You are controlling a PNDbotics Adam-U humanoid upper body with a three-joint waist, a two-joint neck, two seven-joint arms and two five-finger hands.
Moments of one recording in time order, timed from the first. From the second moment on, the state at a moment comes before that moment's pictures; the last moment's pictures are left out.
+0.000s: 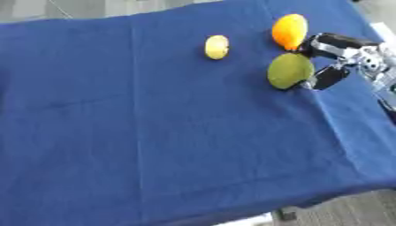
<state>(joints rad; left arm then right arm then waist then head) -0.54 0.70 0.06 -1.38 0.56 0.07 0.39 -0.51 -0.94 0.18 -1.37 0.41 -0.12 0.44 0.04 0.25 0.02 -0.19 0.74</state>
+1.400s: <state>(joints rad) -0.53 0.70 0.06 -1.41 0.56 0.07 0.39 -0.51 -0.88 0.15 -1.53 0.17 -0.01 0.36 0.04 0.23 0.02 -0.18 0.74</state>
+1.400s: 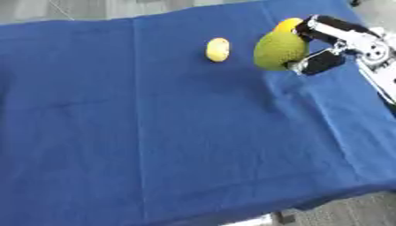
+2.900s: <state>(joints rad) -0.62 0.77 -0.20 -1.98 0.37 0.27 0.09 -0.64 -0.48 0.24 -1.53 0.38 -0.02 0.32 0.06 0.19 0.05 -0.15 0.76</state>
